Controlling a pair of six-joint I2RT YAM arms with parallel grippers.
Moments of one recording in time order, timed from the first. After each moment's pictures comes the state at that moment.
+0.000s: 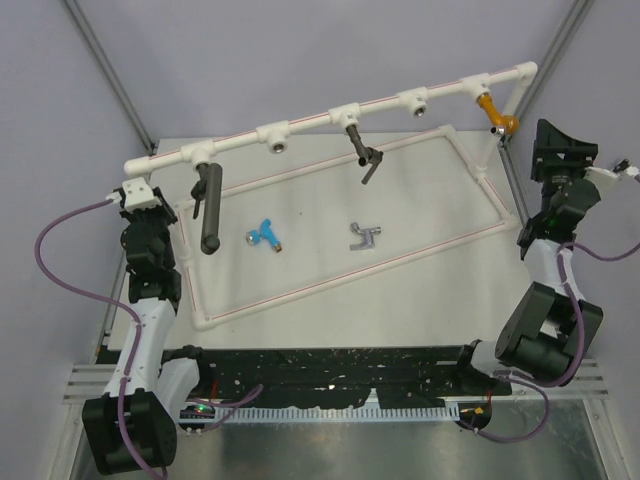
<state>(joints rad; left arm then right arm) 0.13 0.88 0.56 0.48 -0.19 0.02 -0.46 1.39 0.84 0.81 -0.21 1.38</state>
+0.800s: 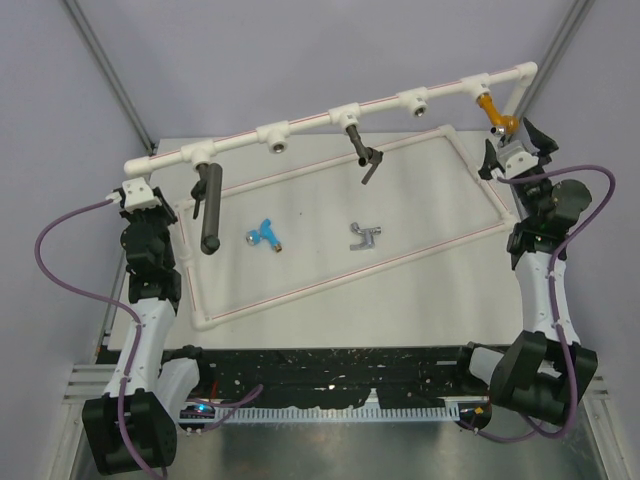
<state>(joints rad) 0.13 0.88 0.56 0.48 -0.19 0.02 -0.35 1.13 0.84 0.69 -0.67 -0.59</state>
